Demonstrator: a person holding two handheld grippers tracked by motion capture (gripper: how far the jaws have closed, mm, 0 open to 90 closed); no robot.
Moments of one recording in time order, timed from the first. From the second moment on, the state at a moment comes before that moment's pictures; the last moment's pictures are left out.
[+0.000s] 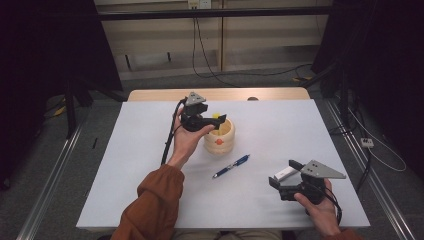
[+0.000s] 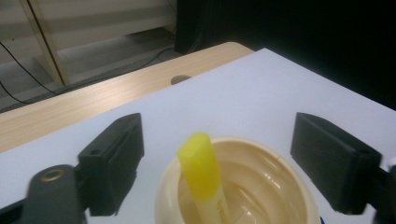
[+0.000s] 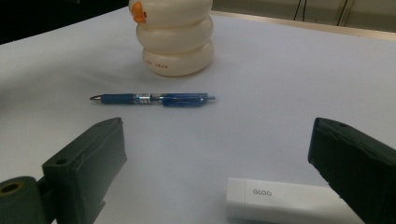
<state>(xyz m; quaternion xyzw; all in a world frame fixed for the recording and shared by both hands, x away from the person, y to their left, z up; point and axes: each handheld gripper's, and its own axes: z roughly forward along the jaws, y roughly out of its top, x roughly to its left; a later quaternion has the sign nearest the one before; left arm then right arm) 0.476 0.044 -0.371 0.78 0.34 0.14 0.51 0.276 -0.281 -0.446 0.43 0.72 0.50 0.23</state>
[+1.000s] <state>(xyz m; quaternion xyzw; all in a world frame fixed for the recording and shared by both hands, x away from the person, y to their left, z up) 0.431 0.085 -0.363 0.81 0.32 0.14 0.47 0.275 -0.281 -0.446 0.43 0.71 0.50 0.23</state>
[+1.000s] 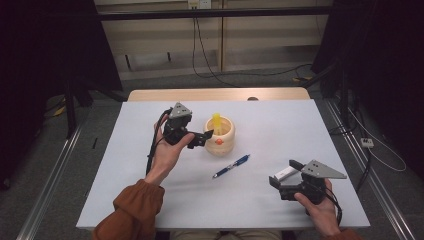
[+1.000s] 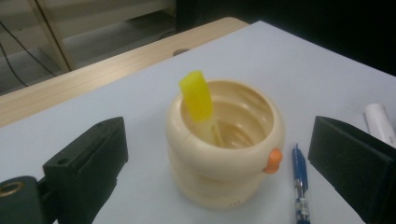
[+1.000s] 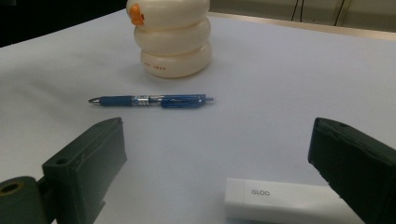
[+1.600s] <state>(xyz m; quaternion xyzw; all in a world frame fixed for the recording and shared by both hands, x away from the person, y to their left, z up) 0.405 0.103 -0.396 0.83 0.34 0.09 0.42 0.277 -0.282 -0.447 0.44 0.71 0.50 0.22</state>
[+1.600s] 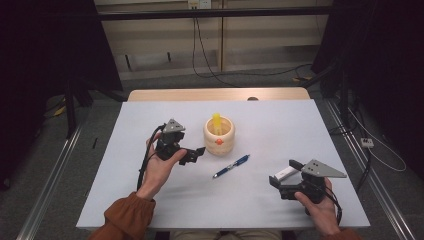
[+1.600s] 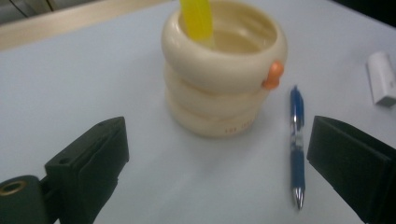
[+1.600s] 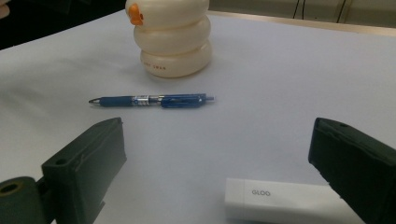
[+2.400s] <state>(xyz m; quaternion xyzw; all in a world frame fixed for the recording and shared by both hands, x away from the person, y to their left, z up) 0.382 0.072 -0.424 0.88 0.28 0.03 0.37 0.277 -0.278 -0.446 0.42 0.72 0.50 0.22</state>
